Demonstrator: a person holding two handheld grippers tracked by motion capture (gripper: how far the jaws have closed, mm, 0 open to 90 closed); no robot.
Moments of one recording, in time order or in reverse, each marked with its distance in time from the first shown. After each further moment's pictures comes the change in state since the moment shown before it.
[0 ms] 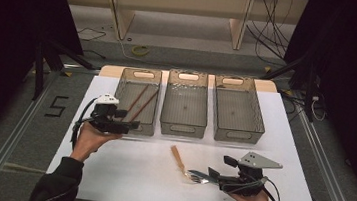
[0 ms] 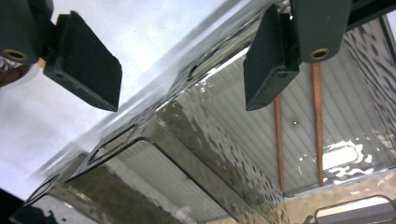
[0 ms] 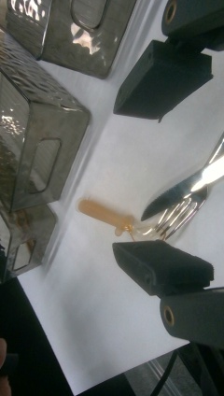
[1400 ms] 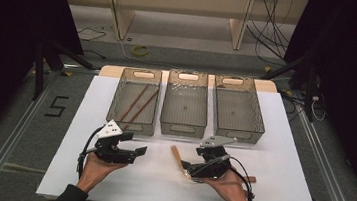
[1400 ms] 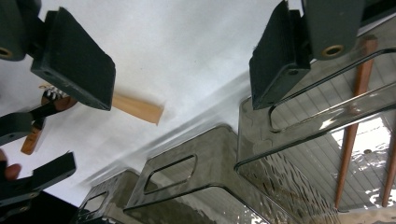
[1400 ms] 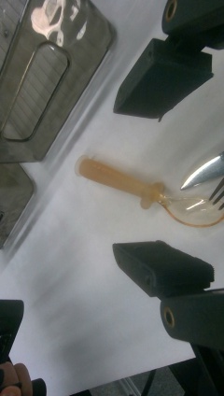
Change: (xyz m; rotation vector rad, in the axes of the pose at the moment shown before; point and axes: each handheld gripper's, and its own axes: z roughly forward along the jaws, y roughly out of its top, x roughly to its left) left arm -0.045 -0.061 0.003 -0.090 -0.067 0.013; right arm 0.024 0.038 0.077 0.208 0.068 -0.072
